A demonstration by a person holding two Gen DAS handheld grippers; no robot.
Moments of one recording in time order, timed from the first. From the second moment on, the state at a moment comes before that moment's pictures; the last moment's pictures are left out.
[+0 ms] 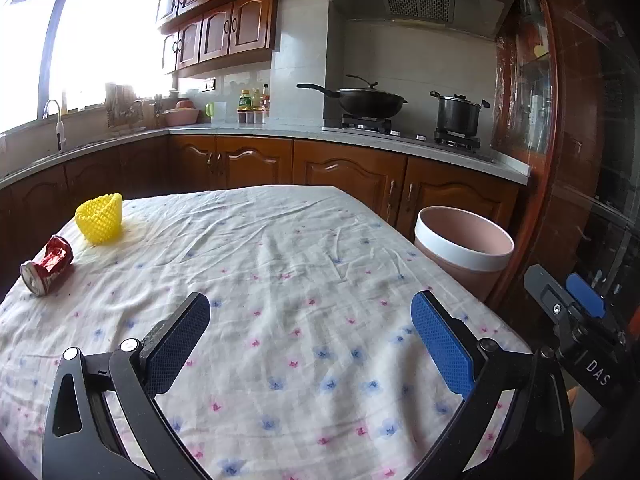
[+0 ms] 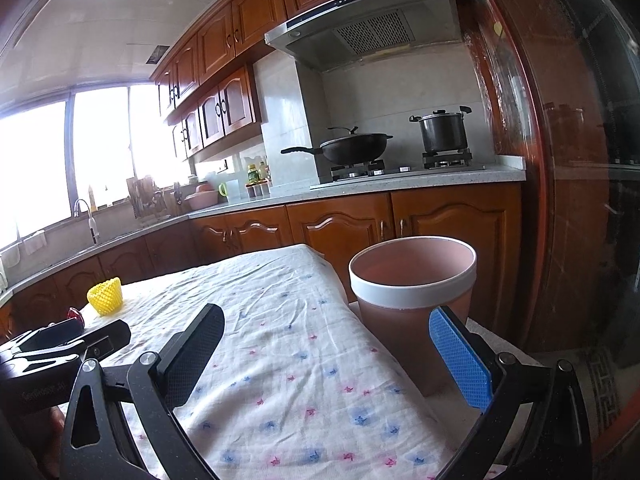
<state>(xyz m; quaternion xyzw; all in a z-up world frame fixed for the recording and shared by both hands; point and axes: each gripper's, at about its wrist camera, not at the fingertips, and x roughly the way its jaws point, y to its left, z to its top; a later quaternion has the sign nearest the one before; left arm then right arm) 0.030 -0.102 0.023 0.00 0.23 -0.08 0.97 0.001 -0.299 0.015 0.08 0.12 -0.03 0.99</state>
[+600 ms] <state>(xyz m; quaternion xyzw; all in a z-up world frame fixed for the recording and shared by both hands) 0.027 -0.103 0.022 0.00 0.22 -0.07 0.97 0.000 -0.295 0.012 0.09 0.12 -0.02 0.99</state>
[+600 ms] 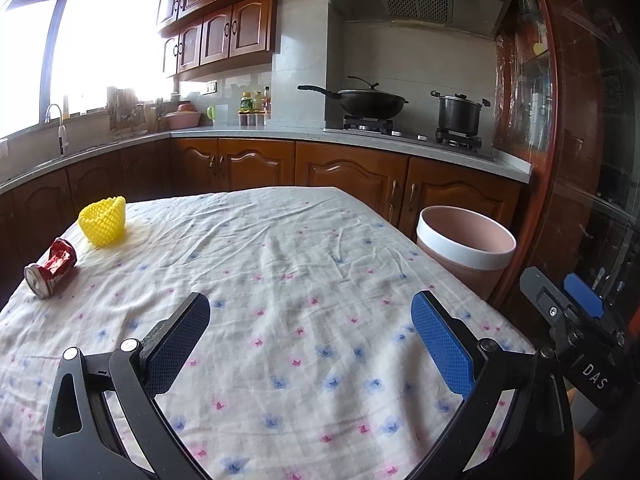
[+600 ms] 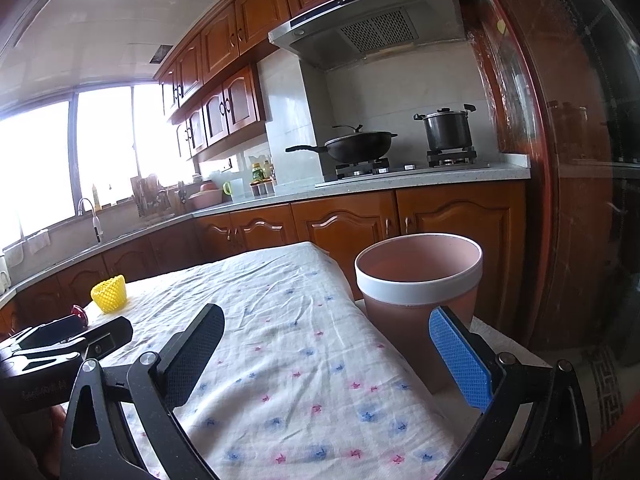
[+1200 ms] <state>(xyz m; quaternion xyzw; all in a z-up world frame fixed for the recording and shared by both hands) 0.027 -0.102 0.022 0.00 0.23 -0.07 0.97 0.002 -0.295 0.011 0.09 0.13 -0.02 0.99</state>
